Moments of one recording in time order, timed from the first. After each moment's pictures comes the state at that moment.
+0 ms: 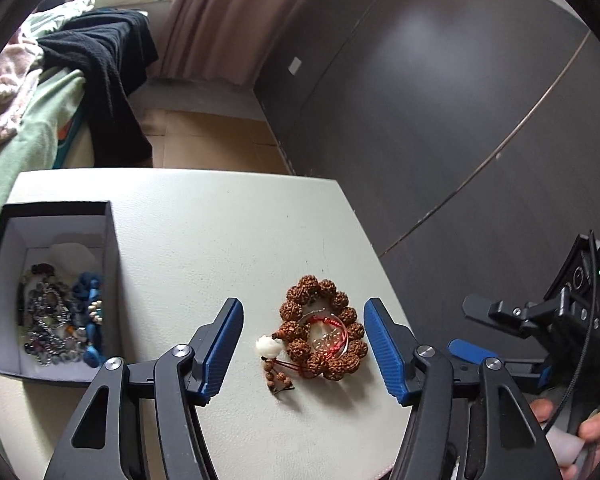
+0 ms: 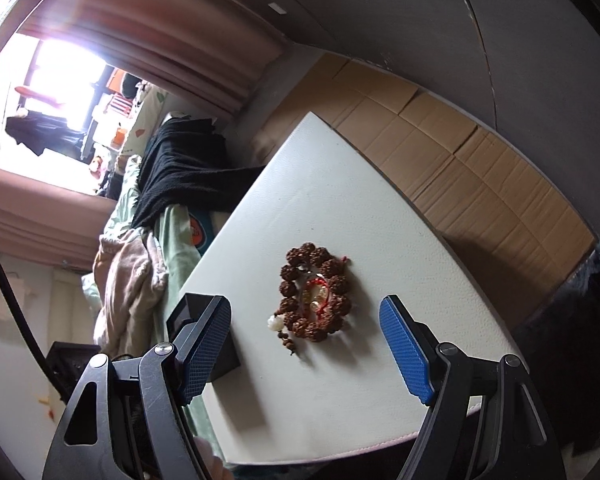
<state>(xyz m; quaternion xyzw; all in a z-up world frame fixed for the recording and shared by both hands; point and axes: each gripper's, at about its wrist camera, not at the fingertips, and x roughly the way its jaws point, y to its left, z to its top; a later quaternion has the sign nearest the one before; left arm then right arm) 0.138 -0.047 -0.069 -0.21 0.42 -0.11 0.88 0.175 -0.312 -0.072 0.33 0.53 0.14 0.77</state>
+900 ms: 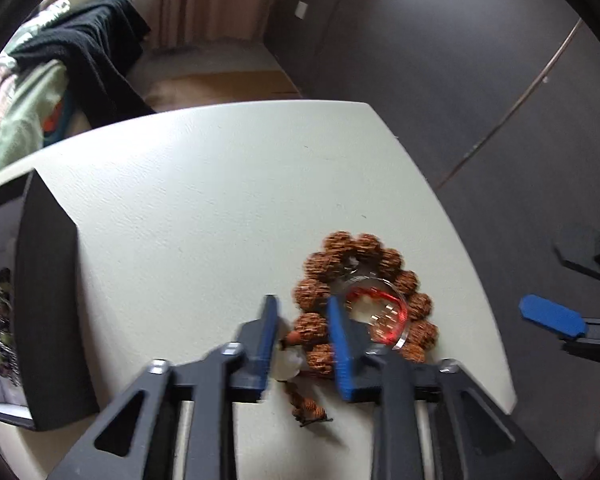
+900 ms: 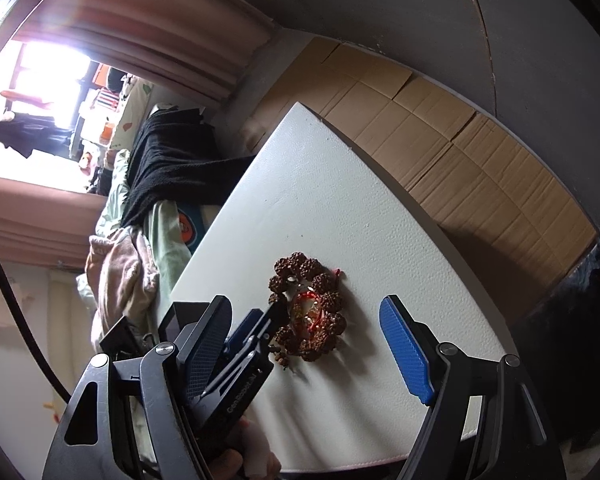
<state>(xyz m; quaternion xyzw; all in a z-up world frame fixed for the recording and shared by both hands) 0.177 -0.083 -0.124 -0.13 0.51 -0.09 0.84 0.200 -0.307 -0.086 0.33 0.56 0.14 0.75</state>
